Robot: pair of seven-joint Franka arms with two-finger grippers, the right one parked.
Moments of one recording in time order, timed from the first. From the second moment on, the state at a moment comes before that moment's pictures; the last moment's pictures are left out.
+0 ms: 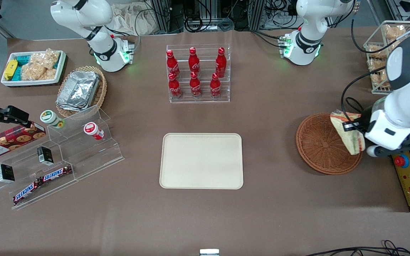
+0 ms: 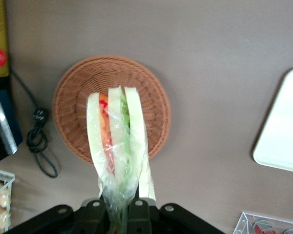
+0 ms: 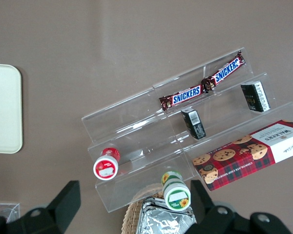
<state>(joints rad) 0.09 0.26 -0.28 -1.46 0.09 1.56 -0.34</state>
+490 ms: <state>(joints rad) -0.07 0.39 -0.38 -1.46 0.09 1.84 -0.39</state>
